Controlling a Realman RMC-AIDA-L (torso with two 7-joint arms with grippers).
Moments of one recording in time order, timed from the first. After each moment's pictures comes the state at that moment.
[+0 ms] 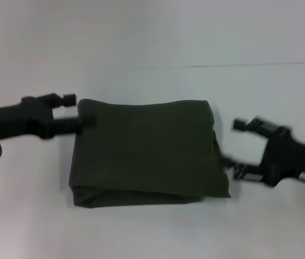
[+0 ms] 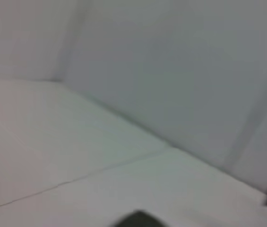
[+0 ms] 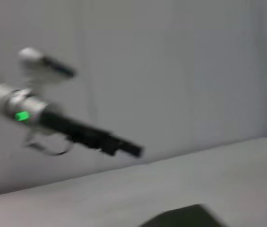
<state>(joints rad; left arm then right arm) -0.56 -2.08 0.52 0.84 2.05 1.66 -1.61 0.41 2.09 -0.68 -0.58 -1.79 -1.63 1.04</state>
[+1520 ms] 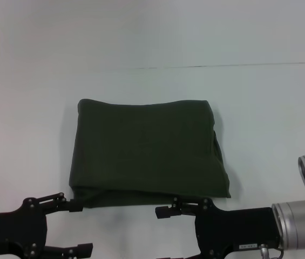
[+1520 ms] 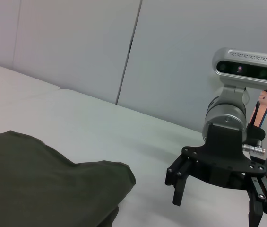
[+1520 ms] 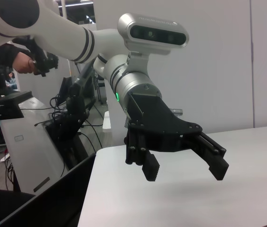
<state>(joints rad) -0.39 -2.13 0.45 0.83 2.28 1.95 -1.24 0.53 2.10 -1.06 -0.37 -1.78 -1.61 0.93</state>
